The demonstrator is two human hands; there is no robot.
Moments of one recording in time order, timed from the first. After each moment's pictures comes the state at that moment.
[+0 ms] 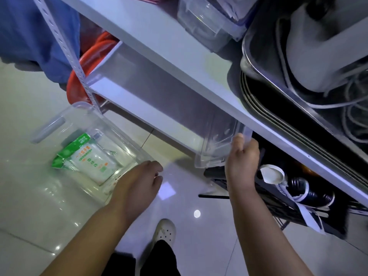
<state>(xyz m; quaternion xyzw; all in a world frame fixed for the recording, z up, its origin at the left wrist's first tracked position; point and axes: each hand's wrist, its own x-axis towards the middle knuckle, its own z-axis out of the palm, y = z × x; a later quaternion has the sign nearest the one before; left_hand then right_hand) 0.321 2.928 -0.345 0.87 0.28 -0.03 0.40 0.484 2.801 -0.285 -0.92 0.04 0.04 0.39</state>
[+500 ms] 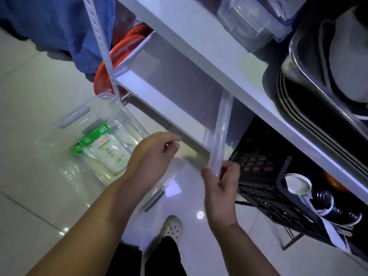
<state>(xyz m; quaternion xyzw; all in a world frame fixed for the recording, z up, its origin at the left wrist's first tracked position) 0.334 2.970 -0.328 0.76 0.36 0.06 0.53 0.387 2.814 -0.315 -0.85 -0.06 0.19 0.49</state>
